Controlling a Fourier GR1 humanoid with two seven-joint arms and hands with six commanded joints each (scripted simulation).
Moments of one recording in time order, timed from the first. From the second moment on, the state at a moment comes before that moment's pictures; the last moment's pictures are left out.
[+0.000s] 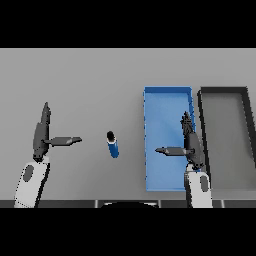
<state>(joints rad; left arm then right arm) -0.11 0.43 -0.16 -1.48 0.24 0.26 0.01 0.00 0.00 0.00 -1.57 0.00 0.00 0.00</state>
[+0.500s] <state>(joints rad) -0.10 0.63 -0.20 -1.47 0.27 -0.07 -0.10 0.08 -0.08 0.11 -1.67 0.13 0.05 -0.07</state>
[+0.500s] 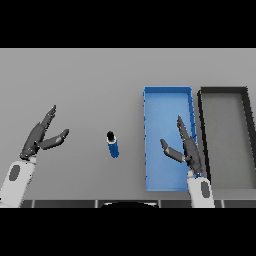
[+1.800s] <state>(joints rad) -0.14 0.41 -0.50 -1.49 0.13 -0.23 -0.06 0.12 -0.10 0.14 -1.74 0.20 0.03 -0.04</state>
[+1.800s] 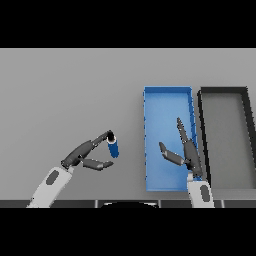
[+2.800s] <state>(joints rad) -0.23 0.19 -0.55 -1.32 0.11 -0.22 -0.18 0.11 -0.10 0.12 -1.73 0.17 0.04 -0.02</state>
